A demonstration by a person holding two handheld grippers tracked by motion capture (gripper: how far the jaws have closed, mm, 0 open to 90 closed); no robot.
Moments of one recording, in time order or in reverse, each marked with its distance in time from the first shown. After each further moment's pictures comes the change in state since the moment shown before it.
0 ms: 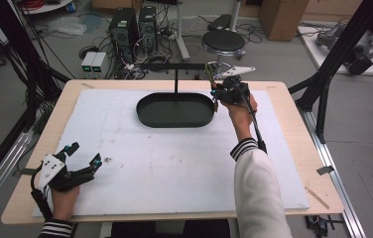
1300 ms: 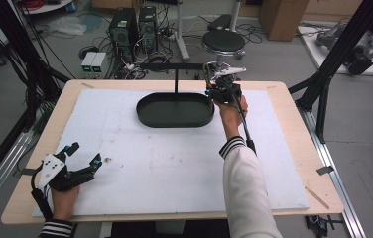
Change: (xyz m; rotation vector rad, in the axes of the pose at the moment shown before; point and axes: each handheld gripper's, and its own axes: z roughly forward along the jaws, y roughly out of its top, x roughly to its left) left arm 0.000 0.000 0.001 0.005 0.000 0.001; right arm 0.008 0.000 0.028 0.023 -0.044 0.089
